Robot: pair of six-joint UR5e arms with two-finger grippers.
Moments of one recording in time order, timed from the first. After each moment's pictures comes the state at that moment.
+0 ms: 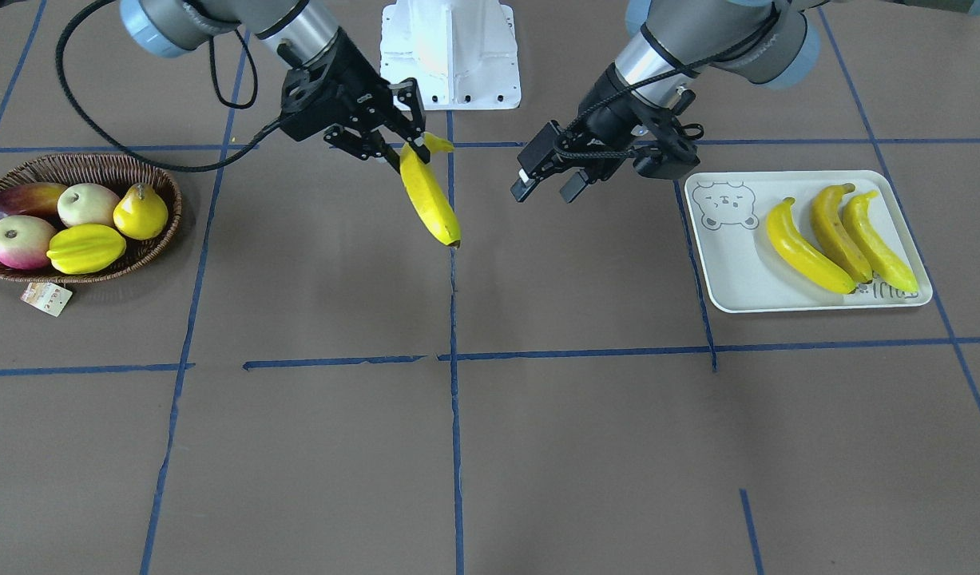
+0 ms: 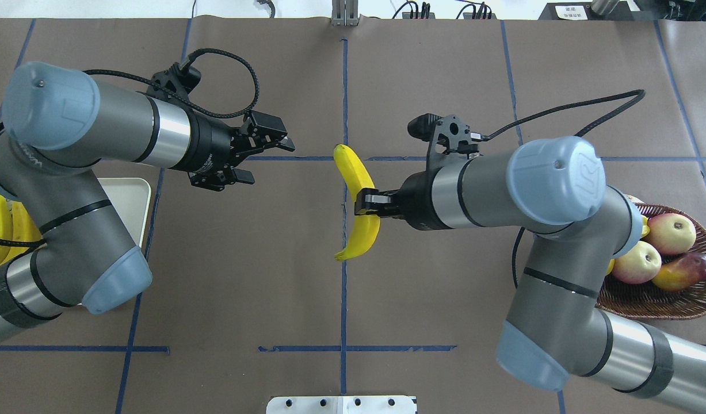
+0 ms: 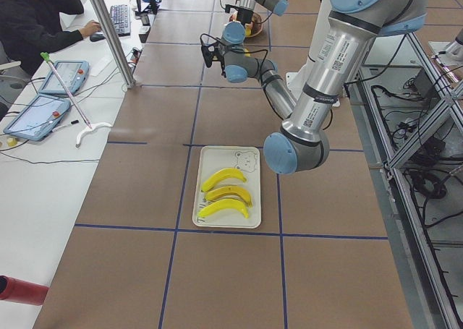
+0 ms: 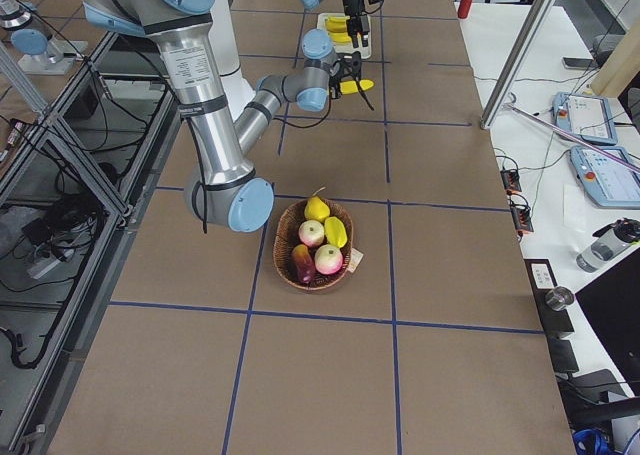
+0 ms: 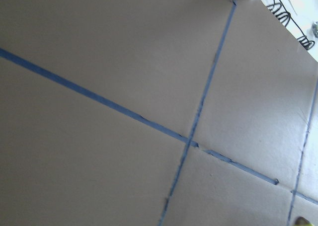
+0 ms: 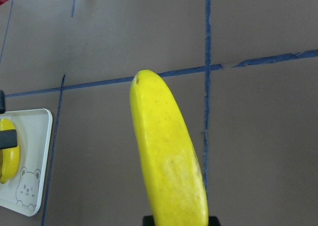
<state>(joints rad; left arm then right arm) -0.68 -2.06 -1.88 -2.13 -2.00 -1.77 0.49 -1.07 1.99 -1.17 1.81 1.38</state>
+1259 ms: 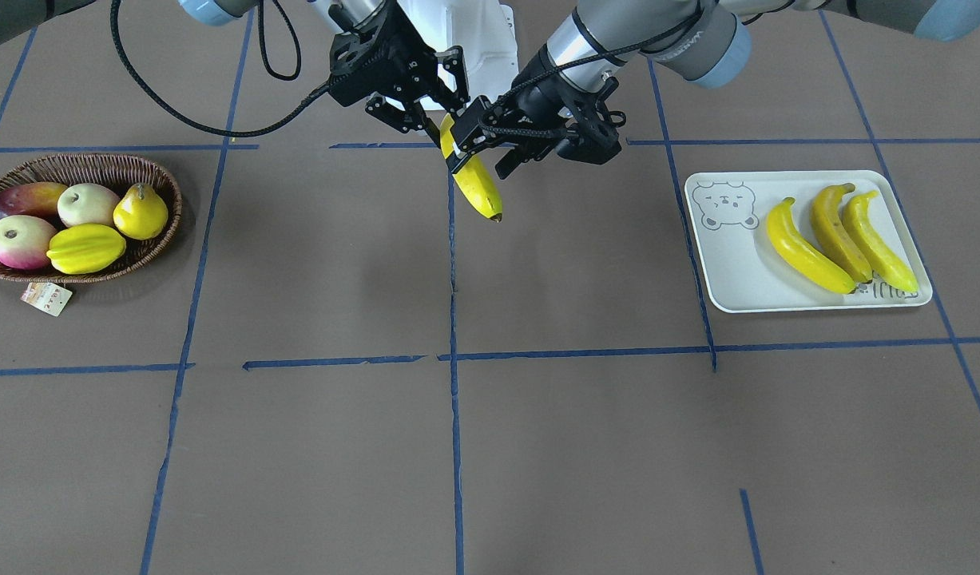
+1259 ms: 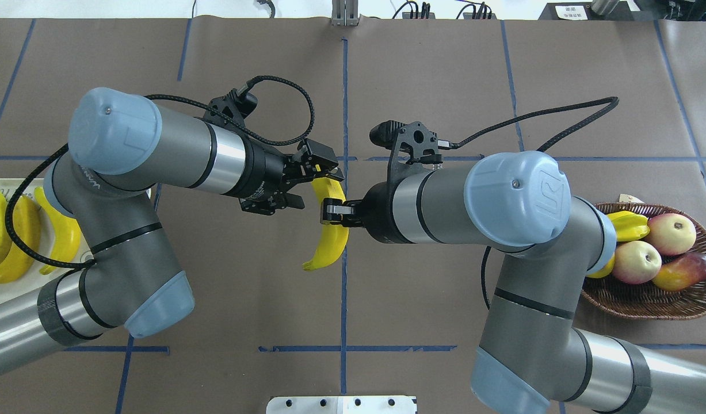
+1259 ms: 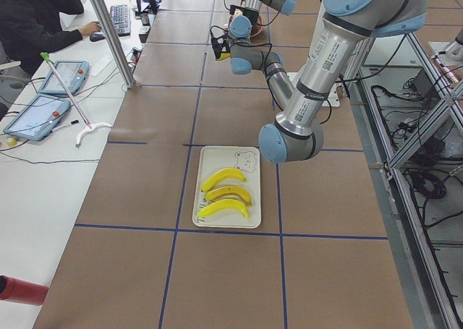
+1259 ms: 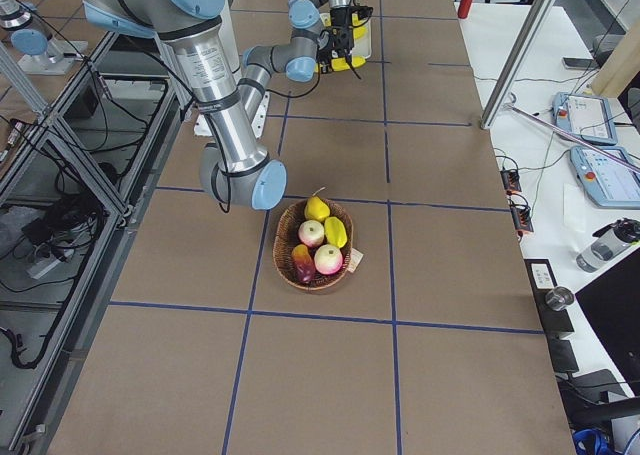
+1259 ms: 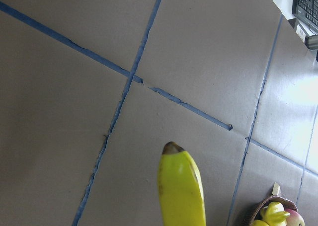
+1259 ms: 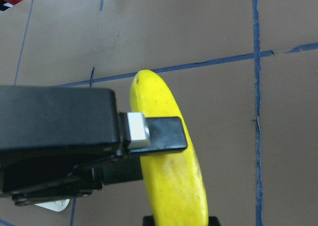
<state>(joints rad) -0.60 -2.14 -1.84 -2.15 -1.99 -1.79 0.45 -1.01 2.00 -1.22 1.76 1.39</state>
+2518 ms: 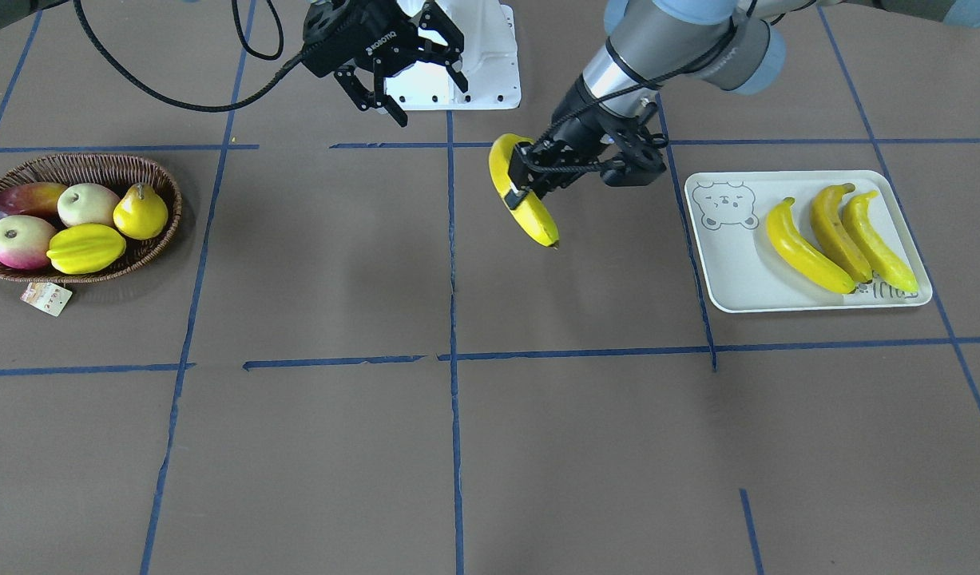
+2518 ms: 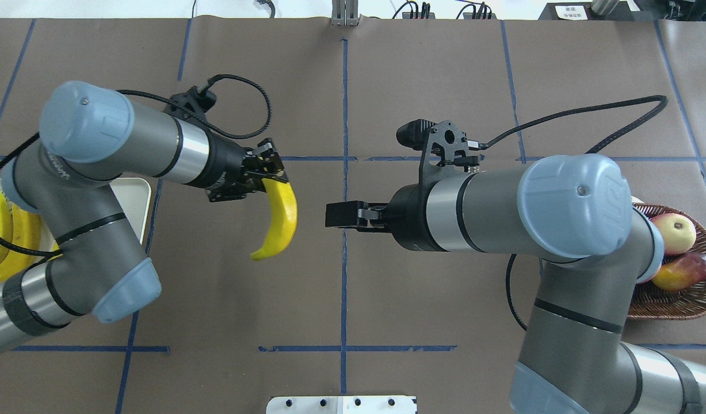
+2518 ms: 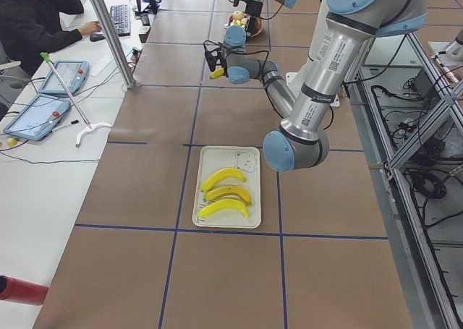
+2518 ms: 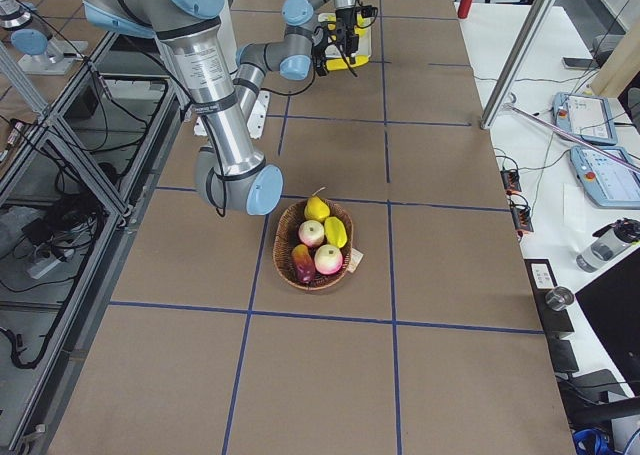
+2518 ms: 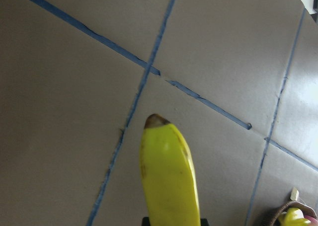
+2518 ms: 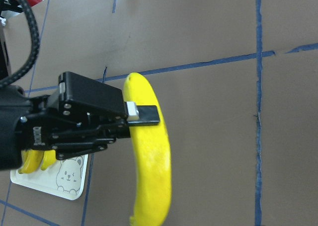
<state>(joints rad) -0.68 -2.01 -1.86 -2.04 -1.99 -1.71 0.46 -1.09 2.13 -1.25 1.78 1.39</state>
